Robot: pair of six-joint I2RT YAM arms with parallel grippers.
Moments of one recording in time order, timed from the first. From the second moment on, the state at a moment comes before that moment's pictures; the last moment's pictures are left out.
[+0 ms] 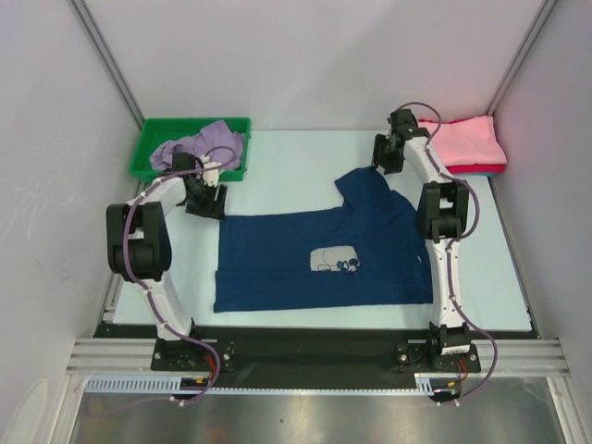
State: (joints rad) left arm 0.05 1.90 1.30 -0.56 0.26 0.29; right arm 0.10 2.57 2.35 -0.78 -0.11 0.26
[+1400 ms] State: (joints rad) left arm 0.03 1.72 1.20 -0.55 0.42 0.44; right arm 0.13 1.71 1.45 -0.64 -0.13 0.26
